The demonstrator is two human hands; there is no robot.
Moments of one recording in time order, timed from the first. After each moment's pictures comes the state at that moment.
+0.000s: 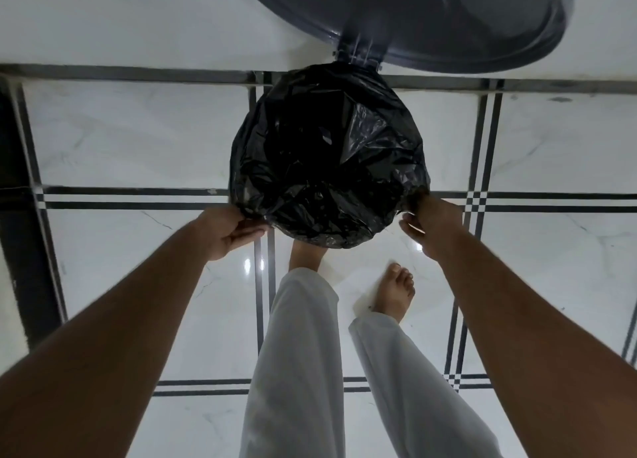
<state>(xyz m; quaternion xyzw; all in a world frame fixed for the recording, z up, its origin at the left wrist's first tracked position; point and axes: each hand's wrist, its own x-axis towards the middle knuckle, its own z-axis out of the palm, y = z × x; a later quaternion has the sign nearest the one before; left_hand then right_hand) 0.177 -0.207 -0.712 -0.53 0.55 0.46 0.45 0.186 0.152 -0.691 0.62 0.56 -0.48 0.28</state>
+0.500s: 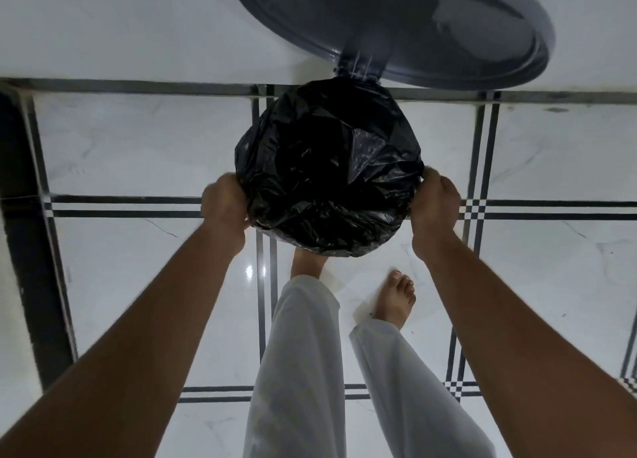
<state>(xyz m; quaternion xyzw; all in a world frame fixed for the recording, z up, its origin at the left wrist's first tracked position) 0.137 -0.171 -0.672 -0.56 0.60 0.50 0.25 0.162 0.112 -0.660 0.57 0.66 -0.48 0.11</state>
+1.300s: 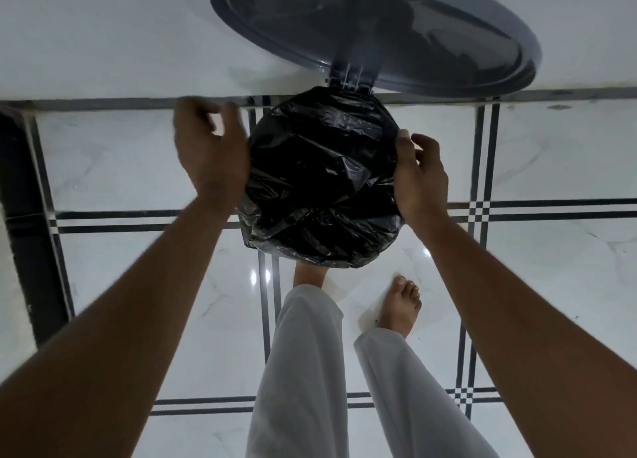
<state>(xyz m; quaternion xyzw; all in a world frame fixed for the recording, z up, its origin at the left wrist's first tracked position) 0.064 -0.154 -0.660 -0.32 0.86 0.39 -0.03 0.123 0.110 -0.669 0.40 0.78 -0.45 0.16</state>
